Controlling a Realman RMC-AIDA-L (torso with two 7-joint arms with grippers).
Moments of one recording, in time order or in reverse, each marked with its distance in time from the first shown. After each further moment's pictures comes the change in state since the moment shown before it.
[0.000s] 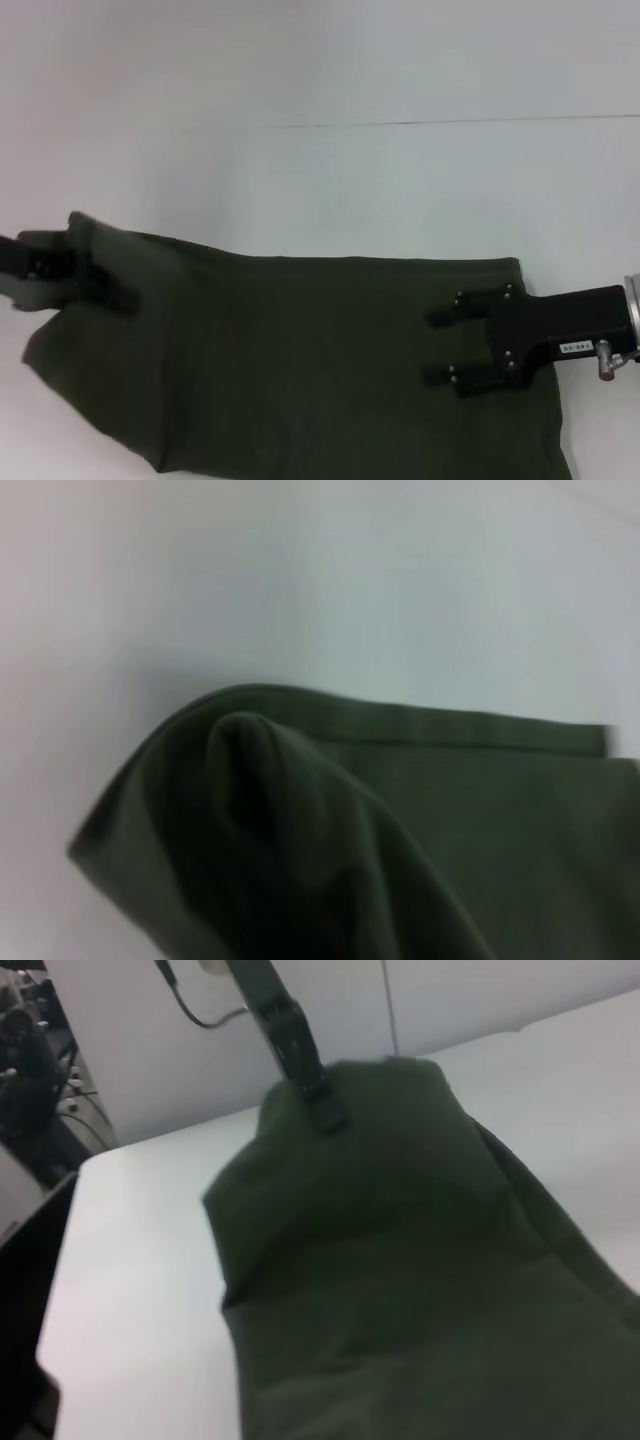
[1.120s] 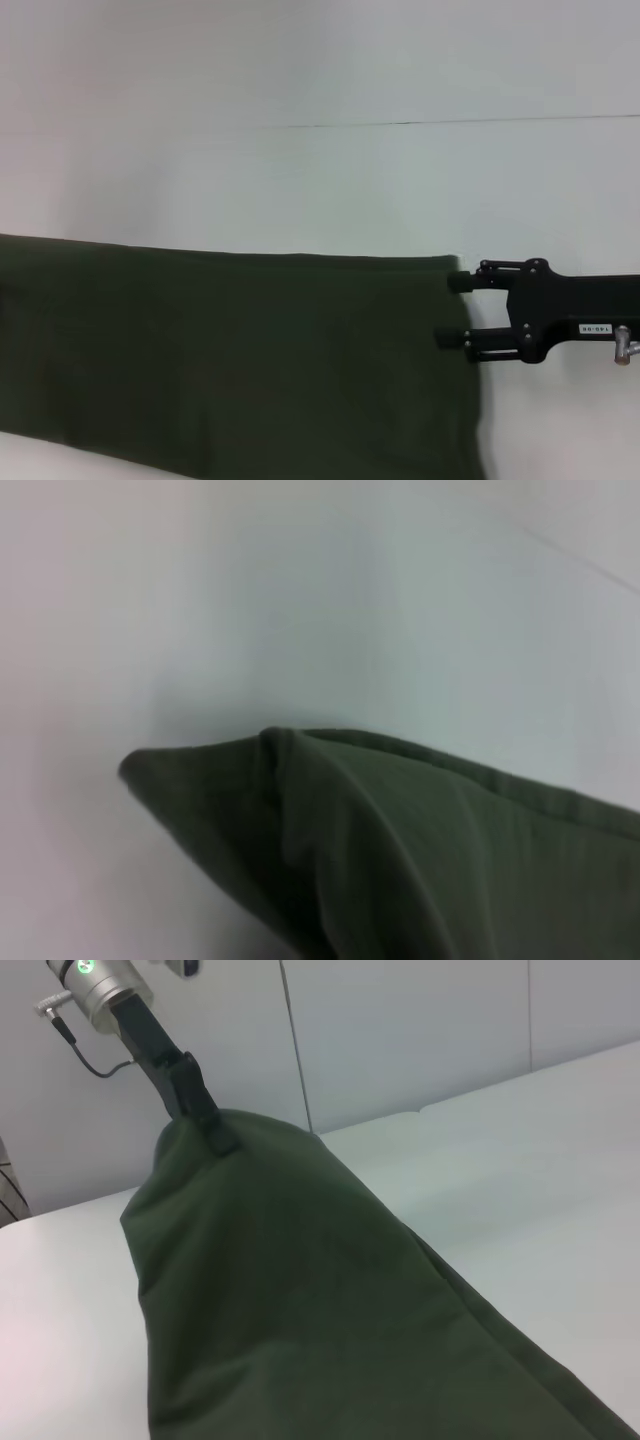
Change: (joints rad) left arm 0.084 0.114 -0.140 0.020 0.086 -0.025 0.031; right arm -0.034 0.017 0.150 -0.003 0.012 0.001 -0.067
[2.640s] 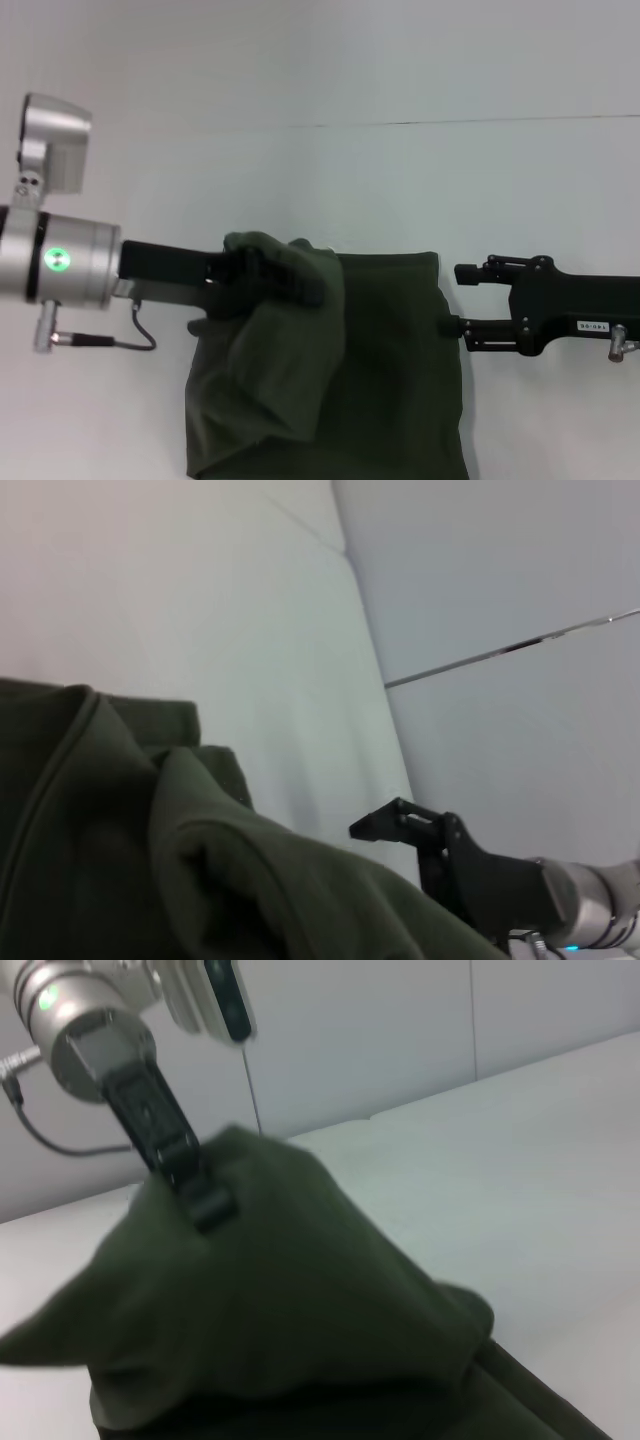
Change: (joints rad) left arm -0.118 -0.249 0.164 -0.282 -0.392 -0.084 0.070; right arm -0.021 0.005 0.000 0.029 0.036 0.072 -0.022
